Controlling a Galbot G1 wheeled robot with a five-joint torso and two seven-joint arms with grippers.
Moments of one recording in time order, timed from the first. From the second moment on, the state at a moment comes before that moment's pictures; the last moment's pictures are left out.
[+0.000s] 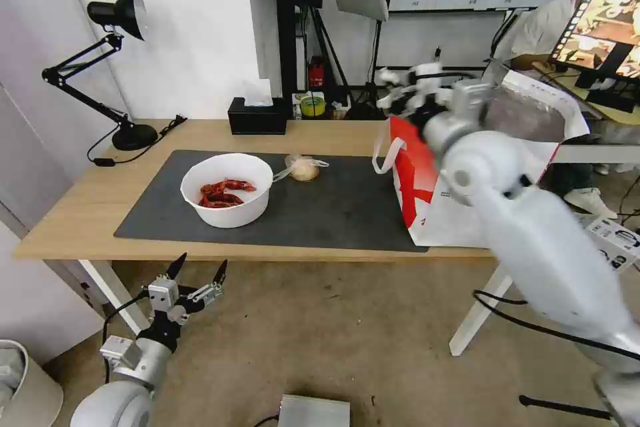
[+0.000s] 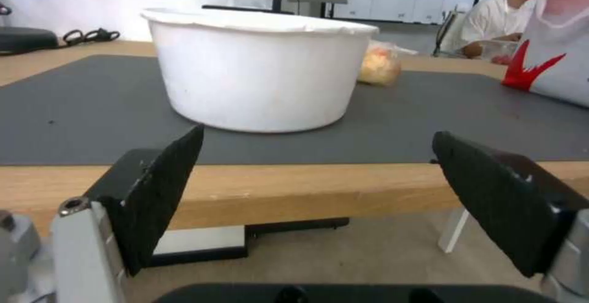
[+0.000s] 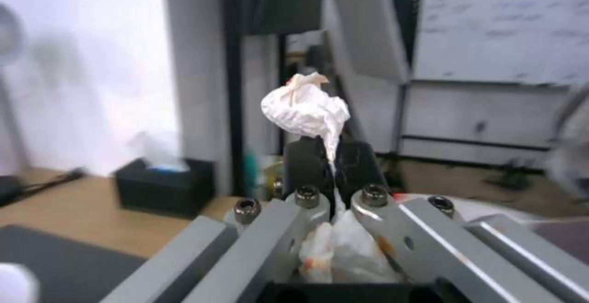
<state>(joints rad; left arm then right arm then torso) 1.60 -1.09 -0.58 -1.96 -0.51 -0.19 0.11 -0.44 0.89 0.13 1.91 0.89 -0.50 0.37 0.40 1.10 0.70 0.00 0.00</state>
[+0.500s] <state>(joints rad) 1.61 -1.10 -0.55 -1.99 -0.49 -0.19 0.11 -0.68 0.80 0.28 1.93 0.79 -0.43 0.36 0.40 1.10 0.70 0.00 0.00</state>
